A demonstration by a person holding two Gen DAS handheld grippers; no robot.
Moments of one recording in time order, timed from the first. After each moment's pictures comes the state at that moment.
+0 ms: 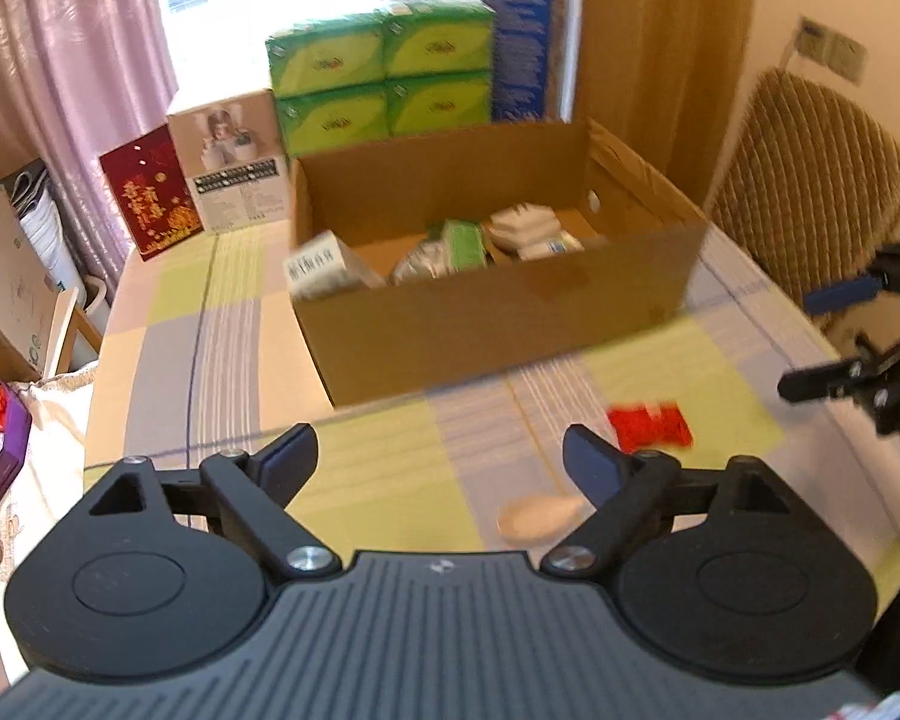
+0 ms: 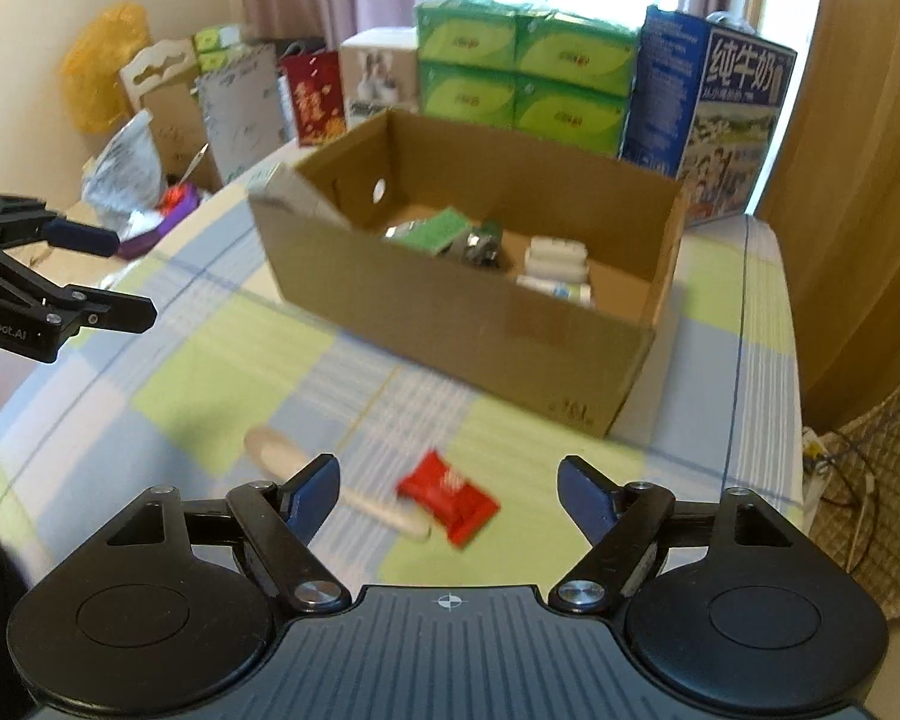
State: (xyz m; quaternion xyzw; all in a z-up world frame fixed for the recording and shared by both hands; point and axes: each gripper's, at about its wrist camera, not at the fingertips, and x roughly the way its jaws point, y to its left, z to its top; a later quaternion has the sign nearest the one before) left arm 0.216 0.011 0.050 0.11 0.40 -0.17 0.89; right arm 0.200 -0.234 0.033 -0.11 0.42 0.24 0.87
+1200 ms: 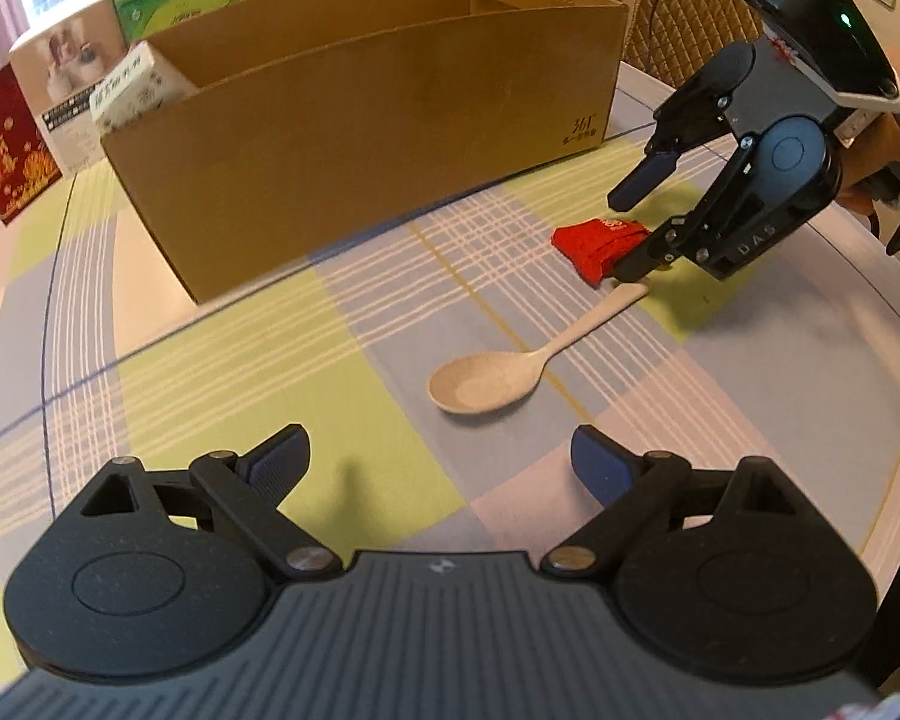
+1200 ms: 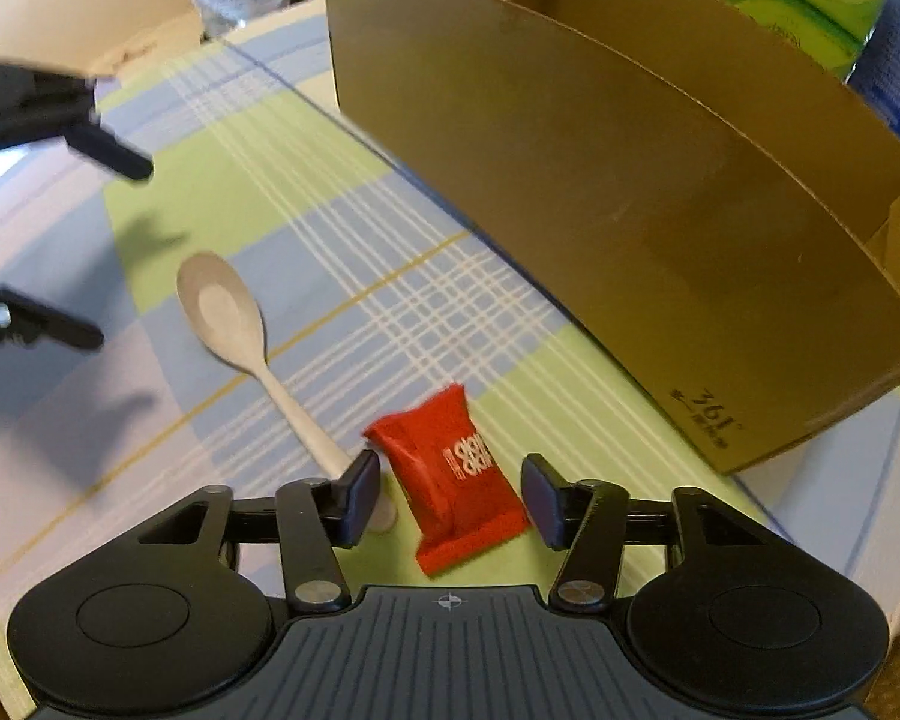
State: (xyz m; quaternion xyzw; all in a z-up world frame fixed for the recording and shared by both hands) left arm 0.220 -0.004 -0.063 0.16 0.44 -0.27 0.84; right arm 0.285 -0.202 -0.098 -0.22 0.48 0.36 0.77
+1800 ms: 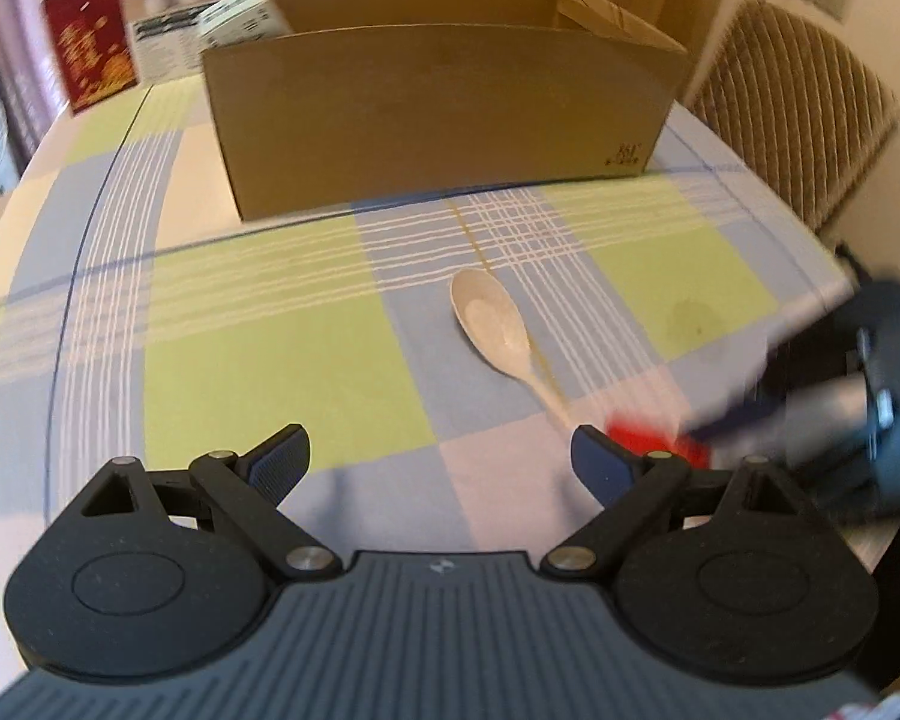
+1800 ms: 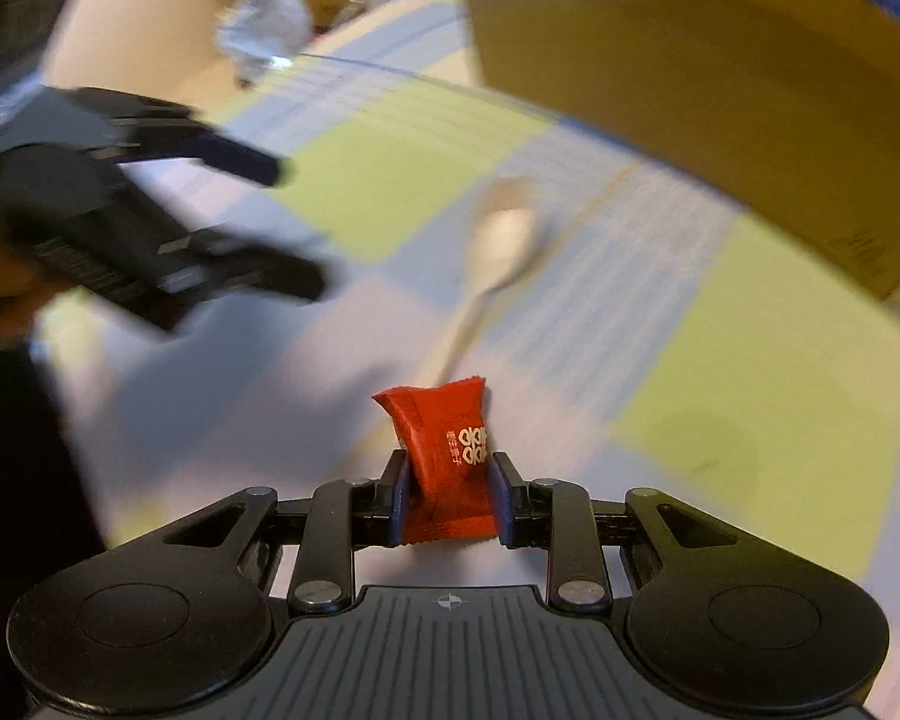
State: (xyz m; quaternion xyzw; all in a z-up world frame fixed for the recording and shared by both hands) left arm 0.189 0.010 -0.052 0.05 0.47 -0.20 0.86; right arm 0.162 -0.171 -0.094 -0.11 0.51 0.39 0.76
